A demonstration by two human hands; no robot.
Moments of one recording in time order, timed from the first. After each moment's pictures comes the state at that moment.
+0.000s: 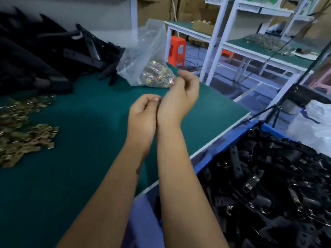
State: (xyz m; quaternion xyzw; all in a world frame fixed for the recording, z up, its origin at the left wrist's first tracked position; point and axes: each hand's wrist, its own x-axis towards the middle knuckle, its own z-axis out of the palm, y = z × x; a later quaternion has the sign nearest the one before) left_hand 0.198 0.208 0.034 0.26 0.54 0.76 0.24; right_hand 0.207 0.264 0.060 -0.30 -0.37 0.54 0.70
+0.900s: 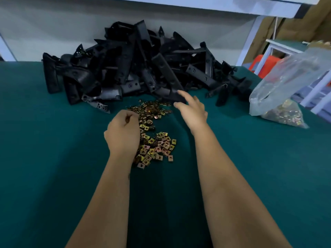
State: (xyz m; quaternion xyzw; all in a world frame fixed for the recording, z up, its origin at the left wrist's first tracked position) left_hand -0.021 0.029 -0.010 0.01 0.81 0.58 -0.03; right_hand -0.017 0.215 0.000 -0.27 -0.85 0.42 0.15
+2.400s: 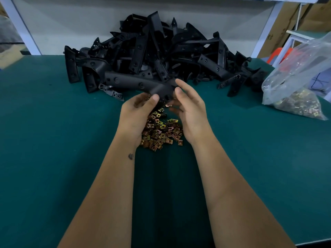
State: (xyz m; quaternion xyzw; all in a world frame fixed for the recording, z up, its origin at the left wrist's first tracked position) left_hand -0.015 0.015 -0.002 0.08 0.64 0.76 0.08; right_hand 0.029 0.151 0.001 -0.06 -0.59 0.78 0.22
